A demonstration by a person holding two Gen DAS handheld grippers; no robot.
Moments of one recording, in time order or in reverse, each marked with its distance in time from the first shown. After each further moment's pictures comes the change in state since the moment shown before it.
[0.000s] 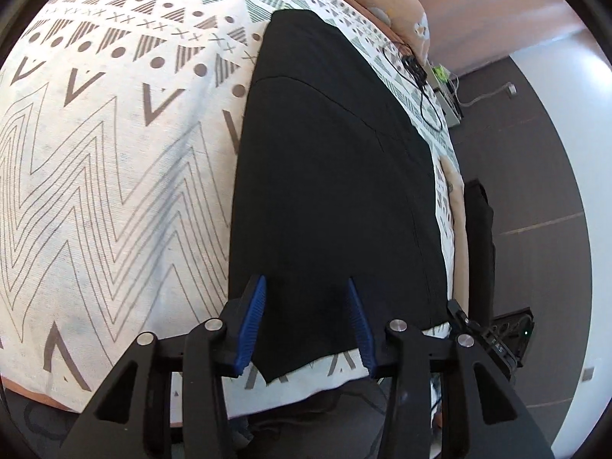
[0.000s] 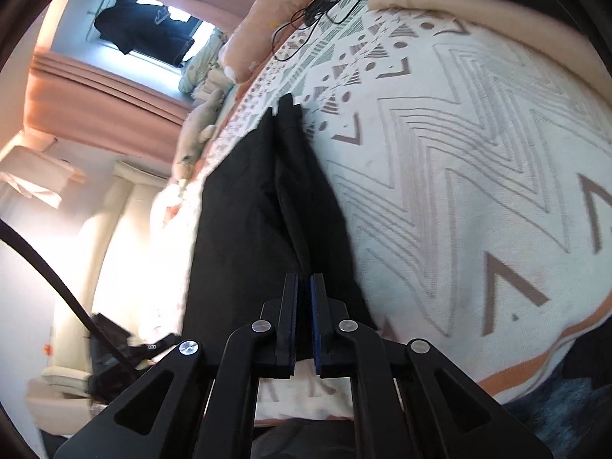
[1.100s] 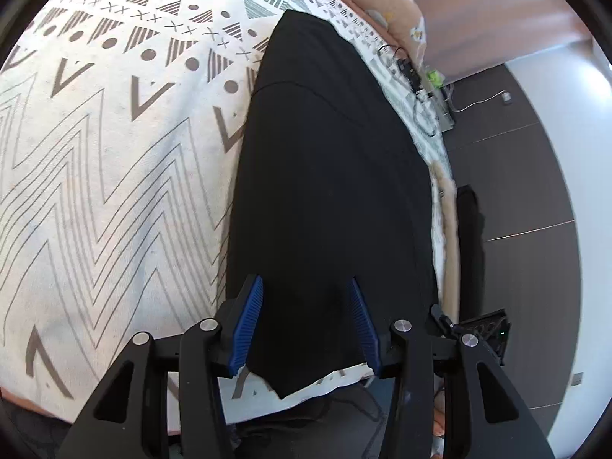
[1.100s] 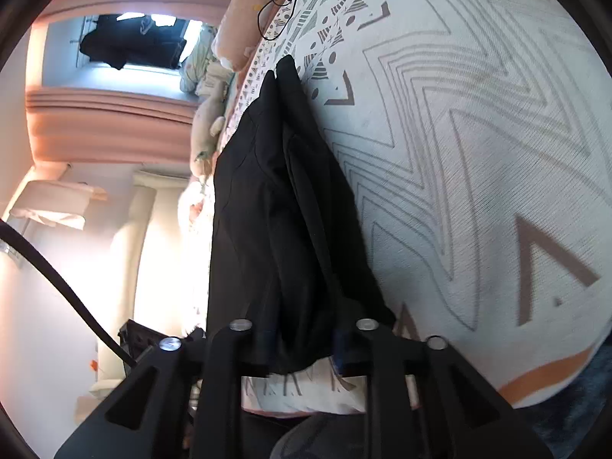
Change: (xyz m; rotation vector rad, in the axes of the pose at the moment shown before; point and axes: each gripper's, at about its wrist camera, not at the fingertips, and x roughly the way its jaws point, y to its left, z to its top) left arm 0.007 0.003 0.004 -0.016 0.003 -0.071; right arm 0.021 -0.032 -0.002 0.133 0.082 0.079
